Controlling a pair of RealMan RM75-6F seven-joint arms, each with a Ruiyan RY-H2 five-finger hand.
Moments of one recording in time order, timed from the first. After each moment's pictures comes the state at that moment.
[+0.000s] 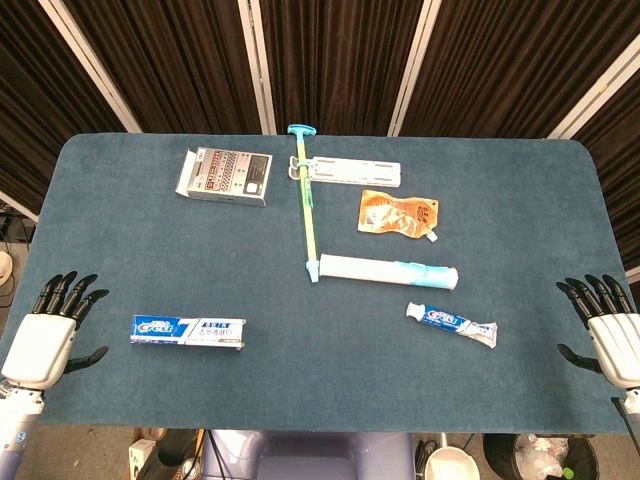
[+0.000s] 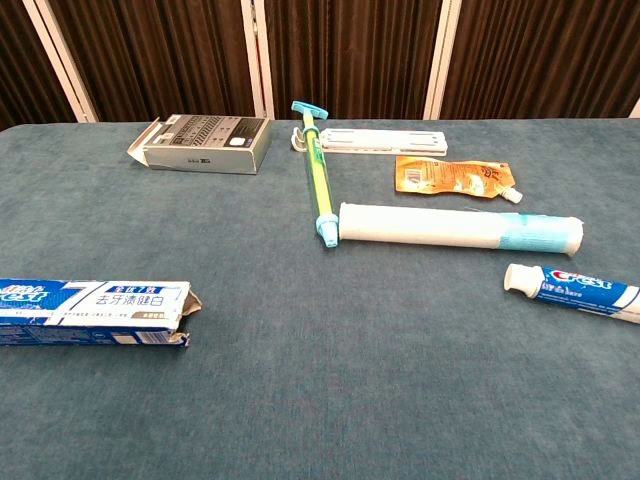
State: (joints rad) left arm -0.16 -1.15 -0.01 -1.69 1.57 1.47 0.20; right arm 0.17 -1.07 0.01 -1.31 -1.61 1.44 0.20
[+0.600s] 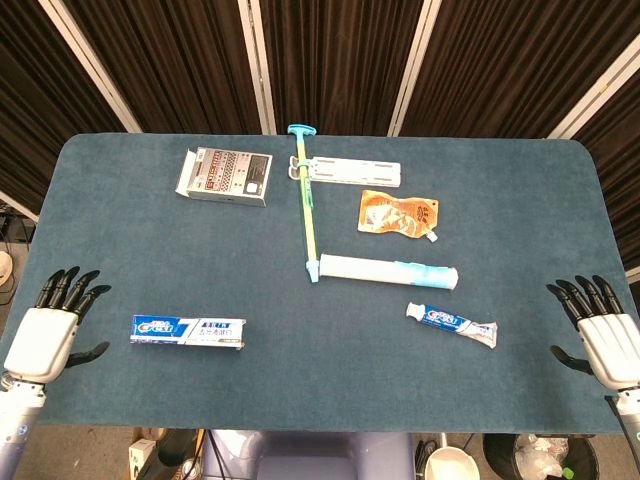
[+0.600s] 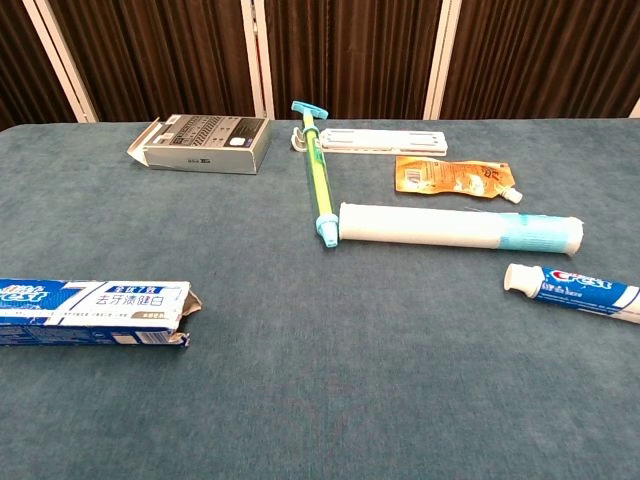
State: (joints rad) left arm -0.17 -1.14 -0.03 -1.69 1.57 1.45 0.18; right arm 0.18 -1.05 0.00 -1.38 -1.63 1.43 0.13
